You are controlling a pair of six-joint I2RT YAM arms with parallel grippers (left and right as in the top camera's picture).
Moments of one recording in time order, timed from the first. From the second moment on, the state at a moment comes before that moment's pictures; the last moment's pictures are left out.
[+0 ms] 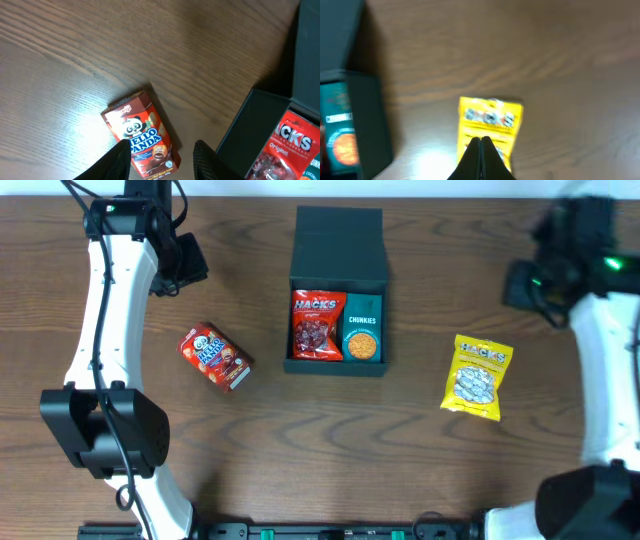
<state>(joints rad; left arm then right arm) 0.00 1.95 1.96 -1.28 0.02 -0.40 -0.17 1.64 1.61 -1.09 -0.02 0.10</state>
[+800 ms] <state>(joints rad) 0.00 1.95 1.96 -1.23 0.02 -0.40 -0.44 1.66 1.14 -0.94 -0.23 0.01</state>
